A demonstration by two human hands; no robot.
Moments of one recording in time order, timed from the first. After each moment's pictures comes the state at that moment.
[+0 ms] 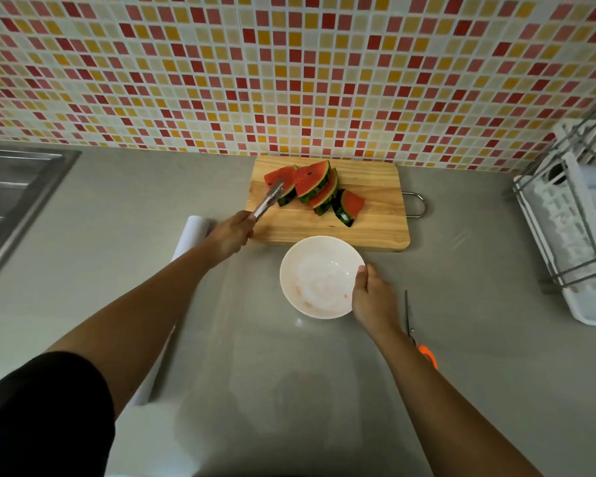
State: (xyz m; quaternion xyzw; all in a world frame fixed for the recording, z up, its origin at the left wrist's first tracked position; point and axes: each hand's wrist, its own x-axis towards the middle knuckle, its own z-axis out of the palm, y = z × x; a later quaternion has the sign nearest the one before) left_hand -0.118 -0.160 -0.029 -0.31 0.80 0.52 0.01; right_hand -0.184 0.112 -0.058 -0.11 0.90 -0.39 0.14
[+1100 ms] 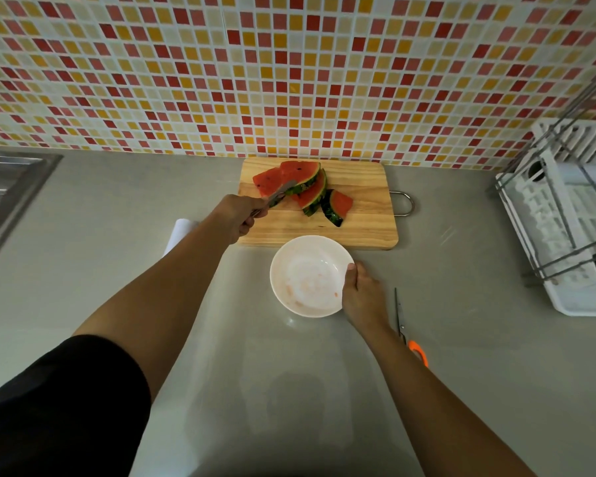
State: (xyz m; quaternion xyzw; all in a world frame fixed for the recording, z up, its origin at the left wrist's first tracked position) left_hand -0.167 -0.145 0.010 -0.47 0.60 0.64 0.02; right_hand -0.182 0.110 -0.056 -0.11 0.90 -0.40 0.14
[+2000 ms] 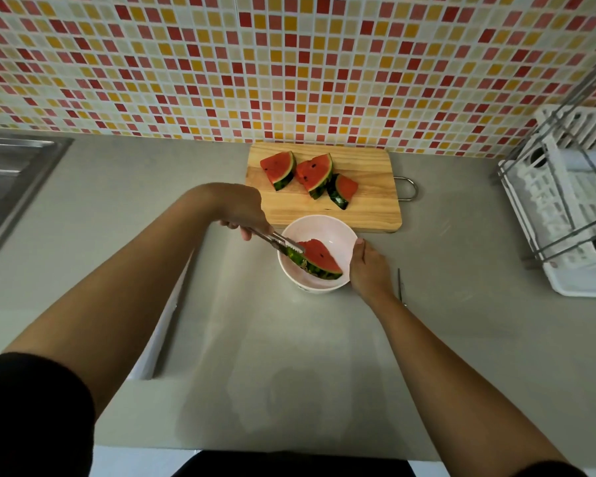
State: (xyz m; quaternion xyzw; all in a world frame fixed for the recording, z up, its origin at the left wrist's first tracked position) left_hand -0.125 -0.132 0.072 -0.18 0.89 0.27 0.32; right_hand -0.187 0.108 -0.052 -0.10 0.90 -0.41 0.13
